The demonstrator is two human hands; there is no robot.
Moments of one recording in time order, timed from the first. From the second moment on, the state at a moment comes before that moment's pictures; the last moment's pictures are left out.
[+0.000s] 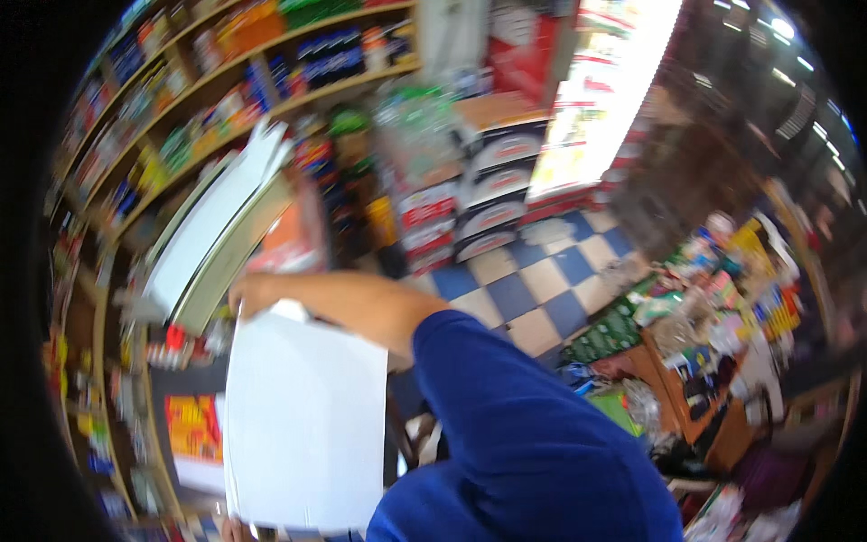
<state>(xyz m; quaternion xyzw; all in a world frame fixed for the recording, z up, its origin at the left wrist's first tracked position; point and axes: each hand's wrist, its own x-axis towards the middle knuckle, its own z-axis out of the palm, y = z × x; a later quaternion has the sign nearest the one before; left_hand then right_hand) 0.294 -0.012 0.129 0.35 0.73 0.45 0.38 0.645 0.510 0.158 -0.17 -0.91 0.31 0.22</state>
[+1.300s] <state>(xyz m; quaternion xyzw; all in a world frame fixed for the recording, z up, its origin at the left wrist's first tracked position) 0.506 -0.094 -0.132 -0.04 0.69 0.61 0.39 0.614 0.221 -0.002 -0.15 -0.91 0.37 0.01</state>
